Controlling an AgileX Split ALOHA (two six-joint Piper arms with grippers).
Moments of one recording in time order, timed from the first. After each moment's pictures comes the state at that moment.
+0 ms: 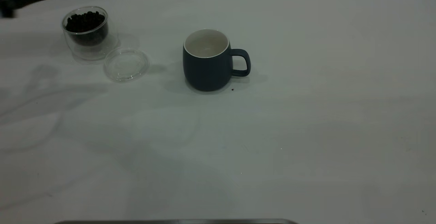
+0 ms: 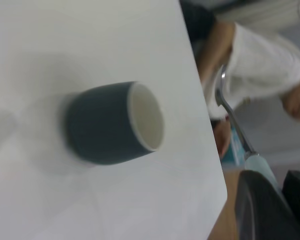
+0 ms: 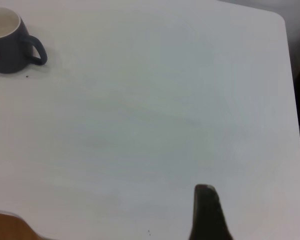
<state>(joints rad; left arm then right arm) 0.36 2.12 -1.03 -1.43 1.14 1.37 -0.03 -0.02 -0.49 0.11 1.16 -0.24</state>
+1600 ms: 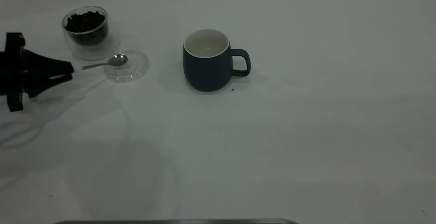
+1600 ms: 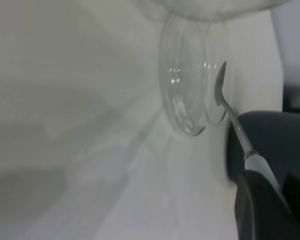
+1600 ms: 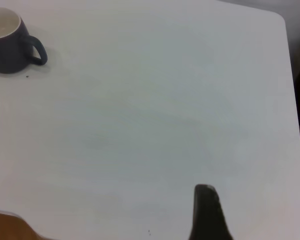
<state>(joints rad) 0.41 2.49 -0.93 -1.78 0.96 1.66 -0.03 -0.02 -0.49 0.11 1.16 -0.24</state>
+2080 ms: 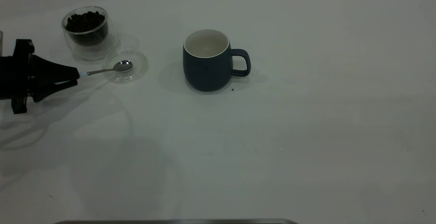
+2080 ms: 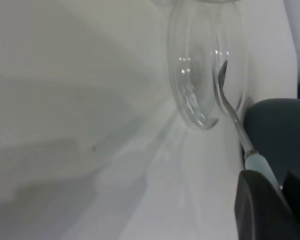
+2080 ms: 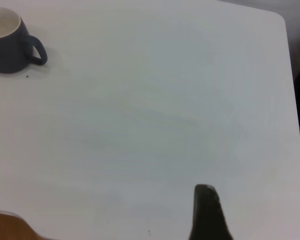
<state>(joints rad) 0.40 2.49 -0.93 -1.79 0.93 1.70 -0.03 -0.02 -0.49 0.11 1.16 -0.24</state>
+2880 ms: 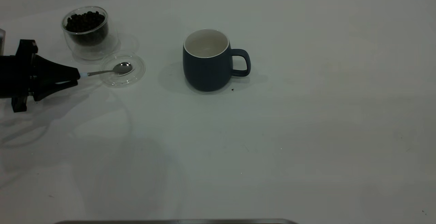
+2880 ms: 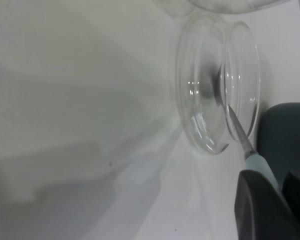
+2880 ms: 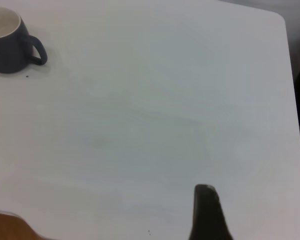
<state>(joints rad) 0.39 2.49 -0.95 -1.79 0.90 1.70 -0.03 -0.02 -0.49 0.11 1.16 -0.24</state>
